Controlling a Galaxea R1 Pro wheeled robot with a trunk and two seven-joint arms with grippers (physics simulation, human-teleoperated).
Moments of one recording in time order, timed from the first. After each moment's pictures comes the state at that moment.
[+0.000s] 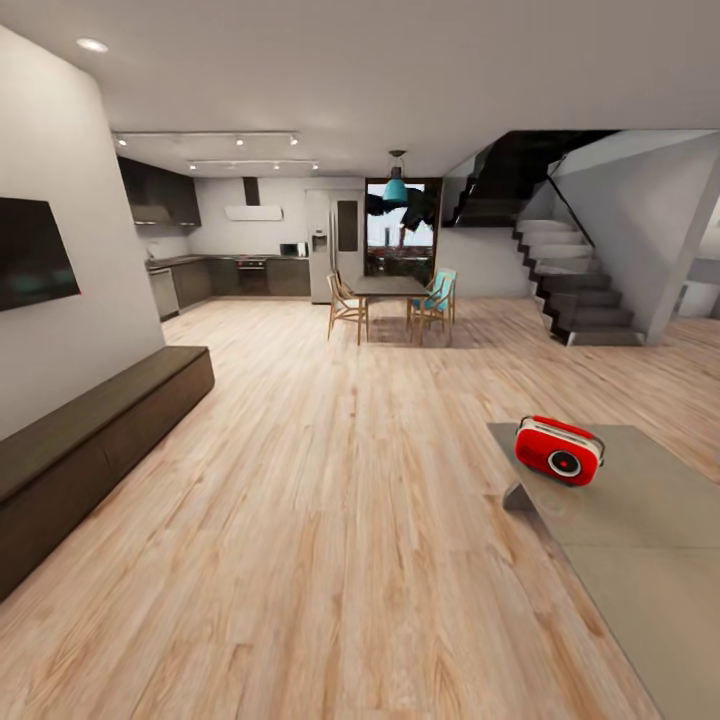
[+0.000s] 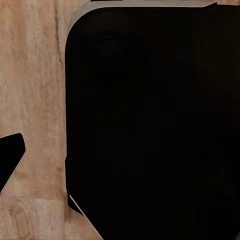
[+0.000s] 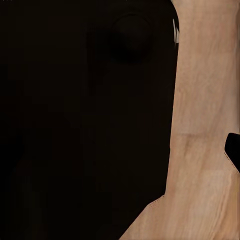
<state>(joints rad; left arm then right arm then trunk) 0.00 0.00 0.00 -0.05 0.07 0.01 0.00 0.00 0.00 0.00 0.00 0.00 -0.01 0.00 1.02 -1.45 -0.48</state>
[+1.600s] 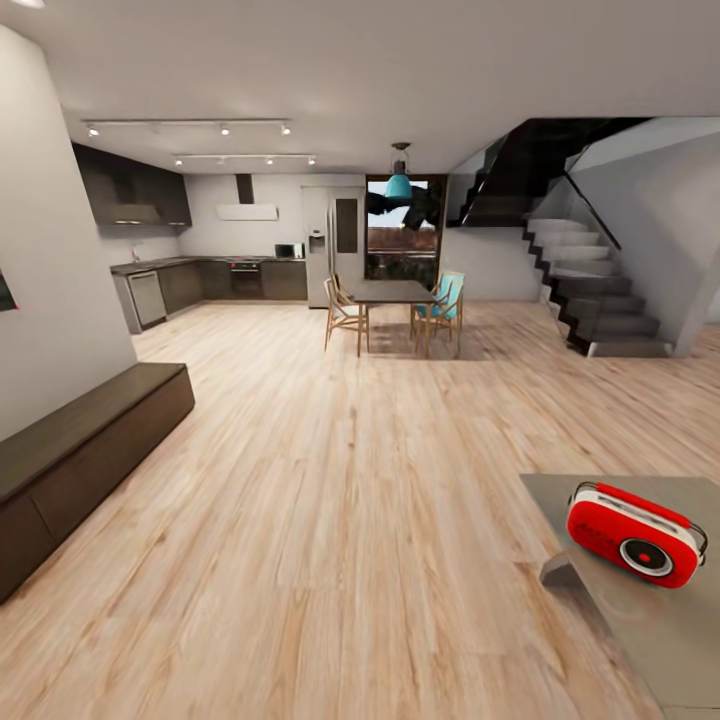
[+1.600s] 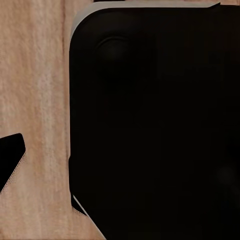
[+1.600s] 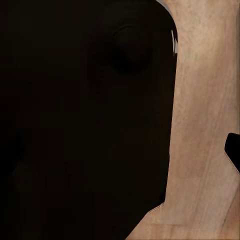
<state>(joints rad) 0.00 0.00 0.00 -0.05 0.07 0.01 0.00 0.00 0.00 0.00 0.00 0.00 -0.04 0.00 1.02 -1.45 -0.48</state>
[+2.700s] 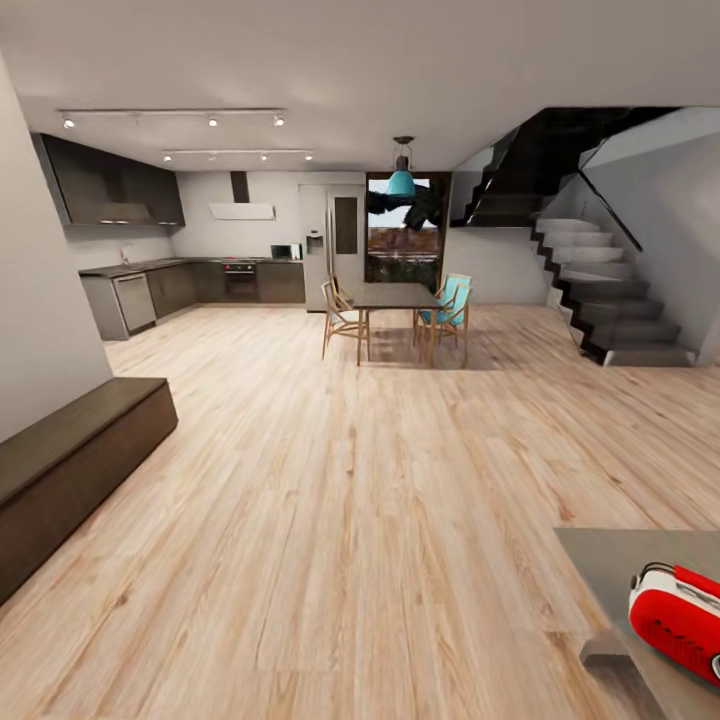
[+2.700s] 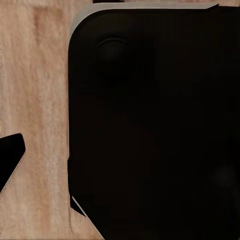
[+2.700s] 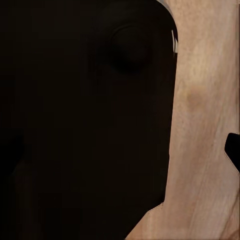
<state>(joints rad) 0.00 0.00 0.00 -0.05 0.07 0.01 0.00 0.00 0.00 0.00 0.00 0.00 -0.04 0.00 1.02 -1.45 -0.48</state>
